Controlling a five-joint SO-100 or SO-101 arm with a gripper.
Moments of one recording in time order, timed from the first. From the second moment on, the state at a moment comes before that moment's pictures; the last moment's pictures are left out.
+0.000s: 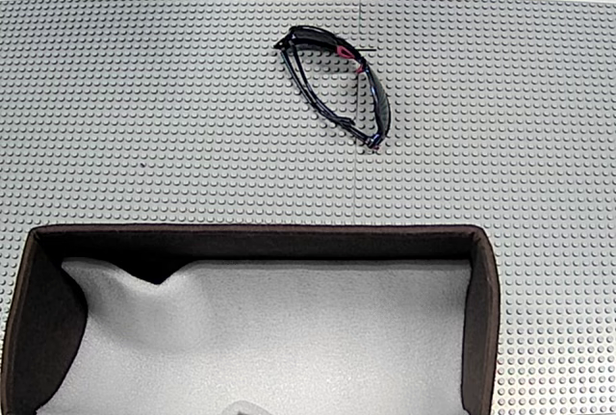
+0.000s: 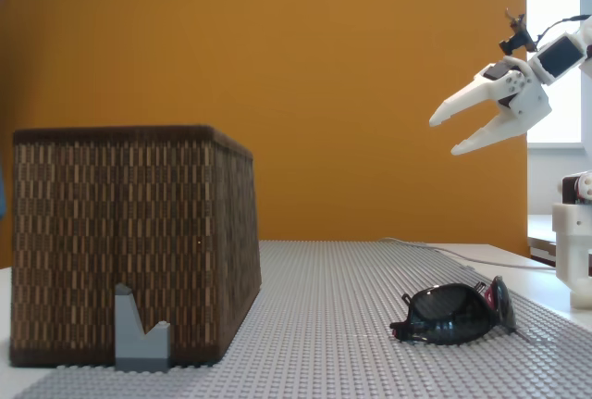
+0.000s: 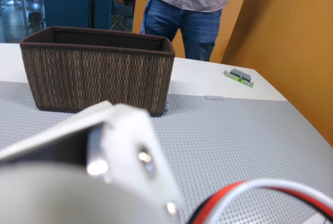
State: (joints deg) arm 4.8 168.4 125.3 80.0 -12.7
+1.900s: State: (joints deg) arm -26.9 108.5 108.4 92.0 -70.1
